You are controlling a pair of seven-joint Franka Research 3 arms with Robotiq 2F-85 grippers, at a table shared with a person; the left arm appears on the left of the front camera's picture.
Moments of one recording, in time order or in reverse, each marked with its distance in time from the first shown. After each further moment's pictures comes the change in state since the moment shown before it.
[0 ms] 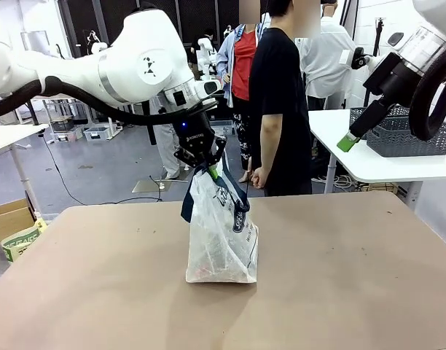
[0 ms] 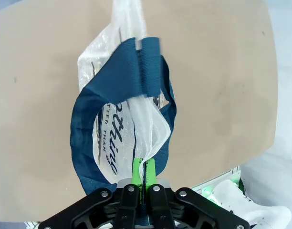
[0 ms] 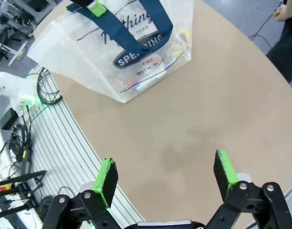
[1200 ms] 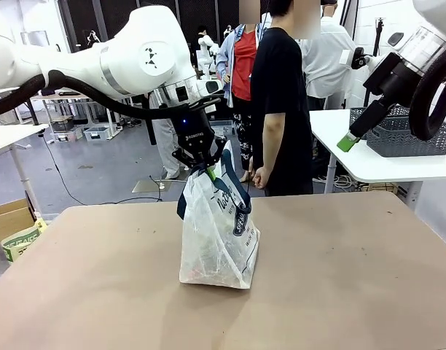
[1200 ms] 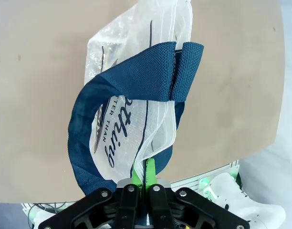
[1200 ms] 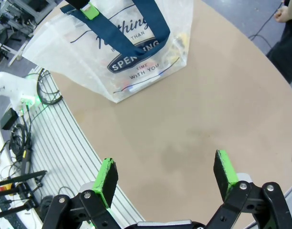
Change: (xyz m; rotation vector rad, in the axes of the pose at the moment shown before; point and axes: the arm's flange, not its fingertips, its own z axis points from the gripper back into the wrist) left arm -0.001 -0.003 0.005 0.032 0.071 0.056; right arm 0.000 0.000 0.000 0.000 0.000 0.000
